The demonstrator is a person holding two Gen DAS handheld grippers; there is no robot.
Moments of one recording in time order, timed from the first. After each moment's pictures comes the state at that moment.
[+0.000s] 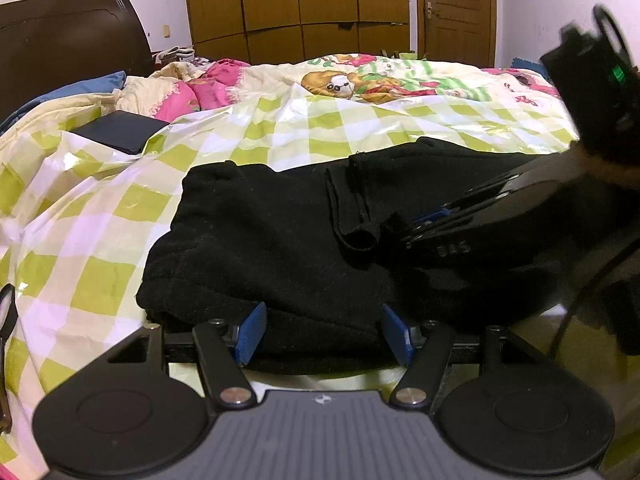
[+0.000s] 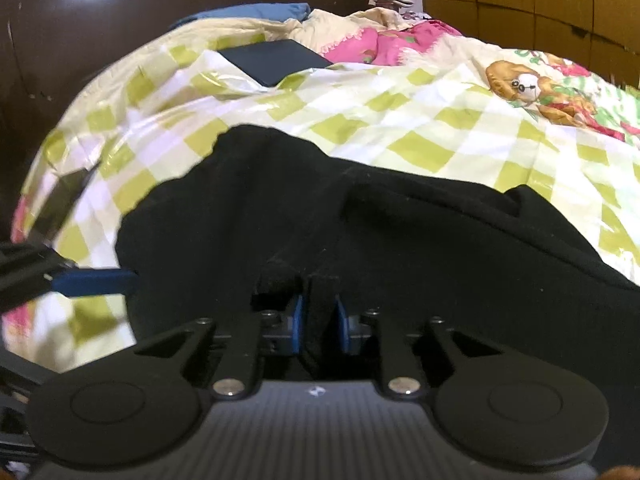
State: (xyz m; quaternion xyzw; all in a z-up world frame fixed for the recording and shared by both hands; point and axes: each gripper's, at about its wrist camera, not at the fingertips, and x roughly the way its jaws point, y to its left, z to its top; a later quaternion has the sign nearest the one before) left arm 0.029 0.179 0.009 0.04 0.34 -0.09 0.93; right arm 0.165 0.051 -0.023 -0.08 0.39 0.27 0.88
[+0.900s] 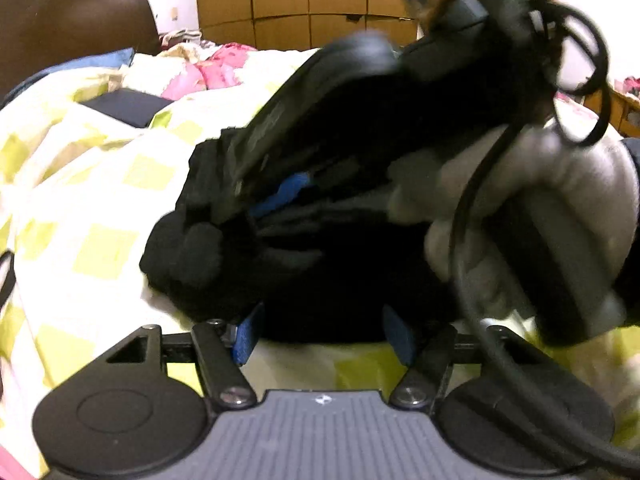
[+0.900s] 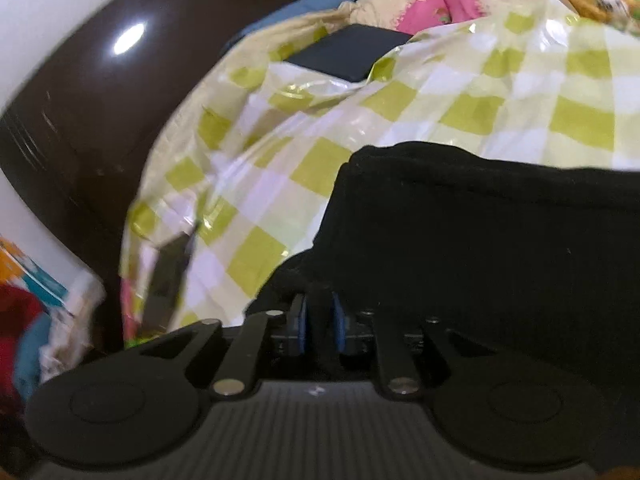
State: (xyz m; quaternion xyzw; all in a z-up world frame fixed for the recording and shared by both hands) left arm 0.020 0.188 0.002 0.01 0.36 -0.08 0.93; right arm 0.207 0.105 -0.025 0.14 0.45 0.40 0.78
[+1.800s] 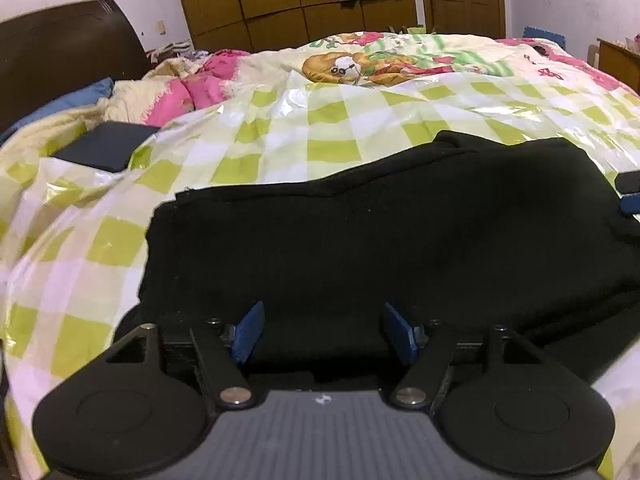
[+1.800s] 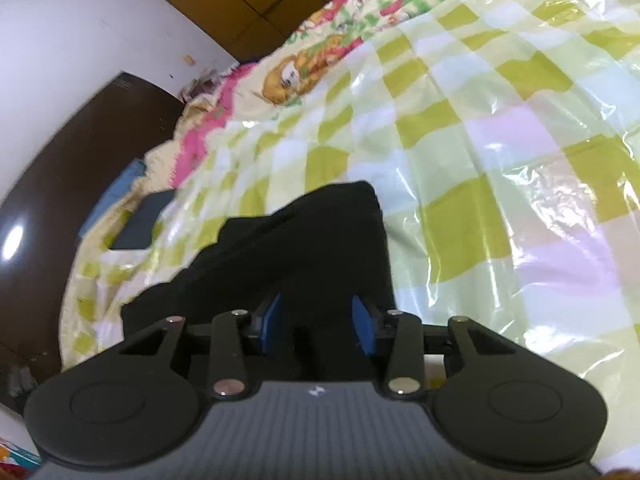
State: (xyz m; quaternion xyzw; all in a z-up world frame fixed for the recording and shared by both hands) left arm 0.108 0.142 0.006 0.09 0.37 -0.06 0.92; right arm 0.150 -0.200 -0.006 0.29 0.39 0.13 0.87
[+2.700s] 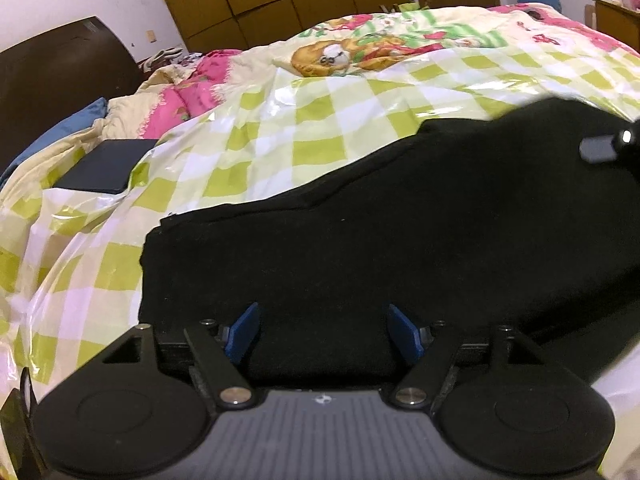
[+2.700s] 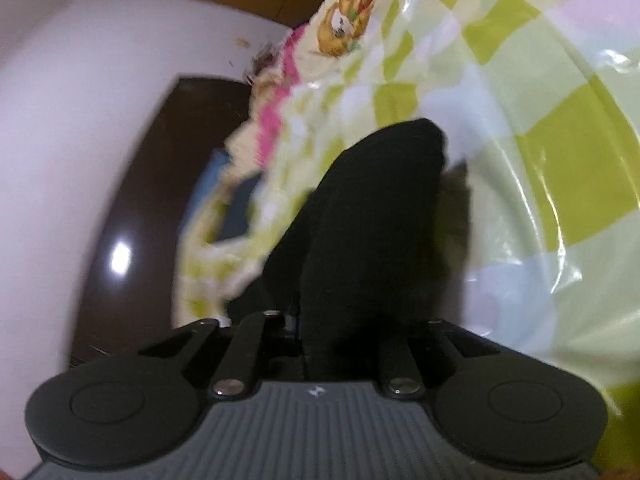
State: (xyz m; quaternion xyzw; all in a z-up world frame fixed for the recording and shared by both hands) left arm 0.112 0.109 0.011 0.15 0.39 -0.05 0.91; right arm 0.192 -0.199 -0.040 0.46 0.40 0.28 0.74
